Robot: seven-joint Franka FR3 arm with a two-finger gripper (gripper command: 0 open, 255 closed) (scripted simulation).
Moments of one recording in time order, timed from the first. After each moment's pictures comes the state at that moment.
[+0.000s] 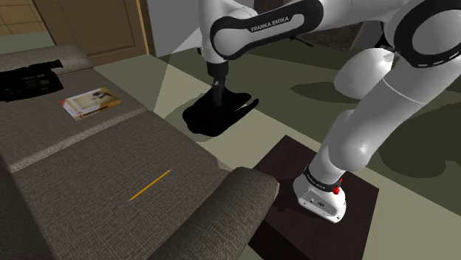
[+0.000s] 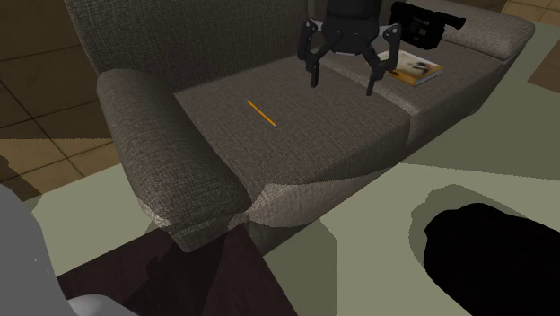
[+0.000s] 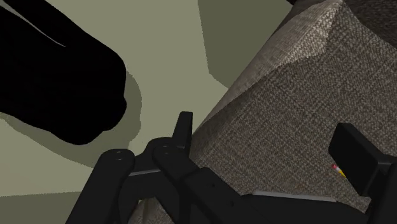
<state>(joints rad) 0.19 -0.16 0.11 -2.16 -0.08 1.89 -0.28</state>
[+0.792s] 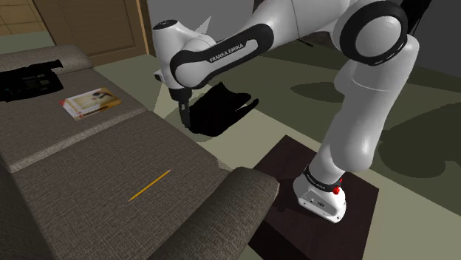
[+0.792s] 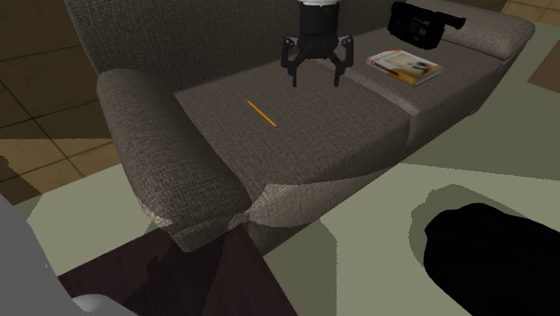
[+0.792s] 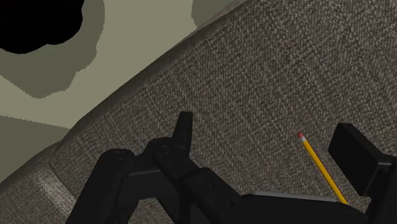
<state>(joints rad) 0.29 0.17 0.21 -1.94 -0.14 2.01 -0.37</state>
